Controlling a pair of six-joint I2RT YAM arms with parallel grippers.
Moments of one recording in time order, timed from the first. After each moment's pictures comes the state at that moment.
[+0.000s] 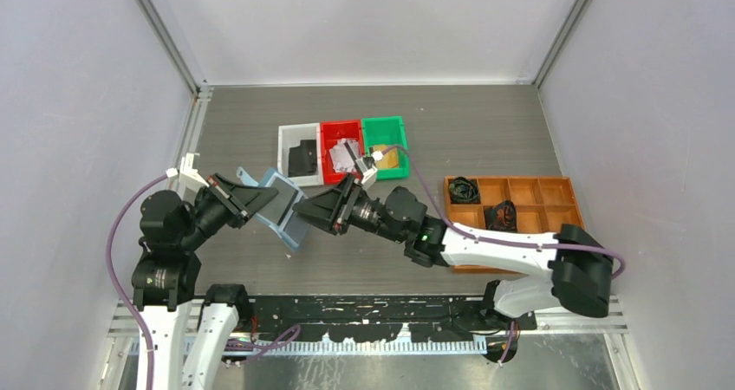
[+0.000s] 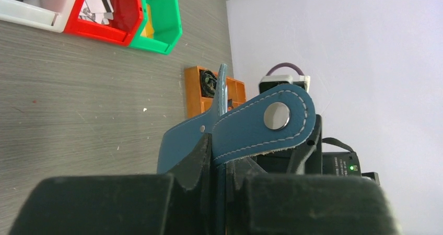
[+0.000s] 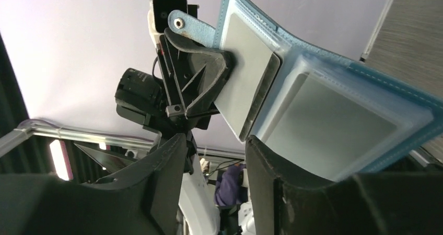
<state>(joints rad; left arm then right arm) -0.01 0.48 0.87 -0.61 0.58 -0.99 1.15 1.35 0.80 0.69 -0.04 1.49</state>
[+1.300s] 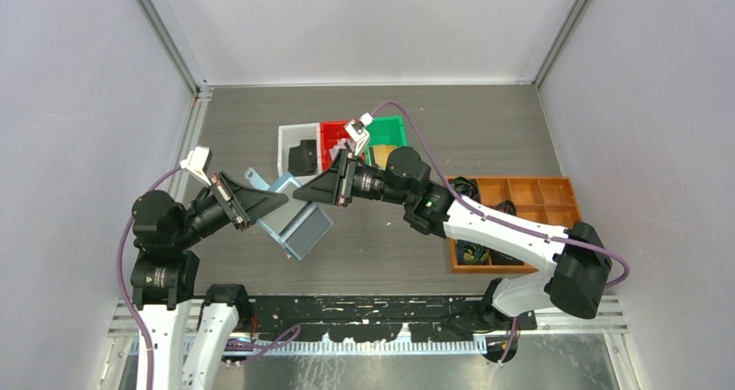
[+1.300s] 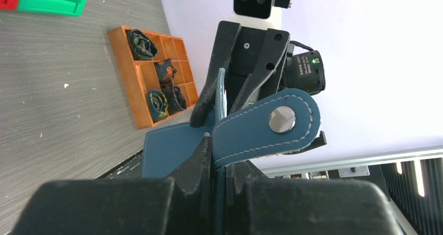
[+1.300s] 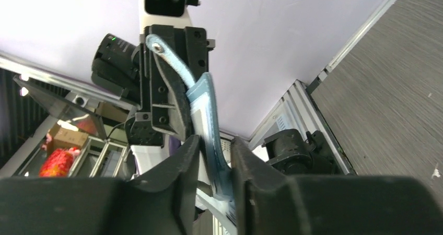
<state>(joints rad) -0.01 0.49 0.87 -0.45 0.90 -1.14 0.99 1.35 1.04 0.40 -0.40 1.11</state>
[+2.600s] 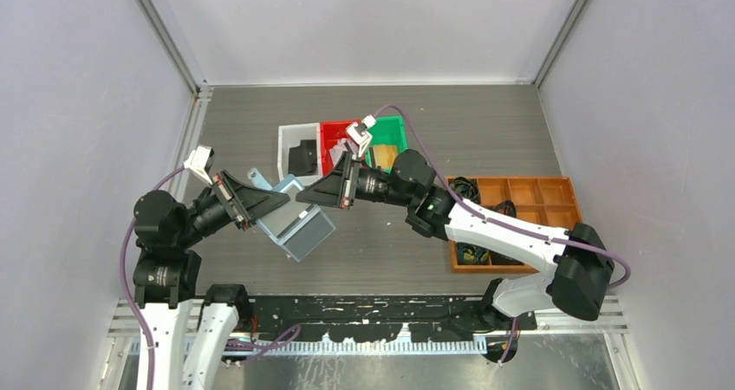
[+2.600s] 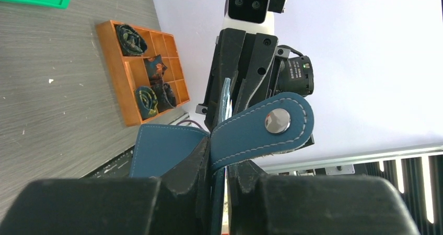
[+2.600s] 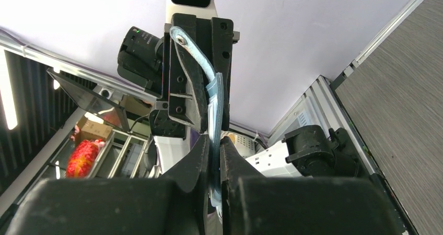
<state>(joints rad) -0.01 0.49 0.86 -0.41 0.90 -1.21 0.99 1.33 1.00 0.51 -0.45 1.19</state>
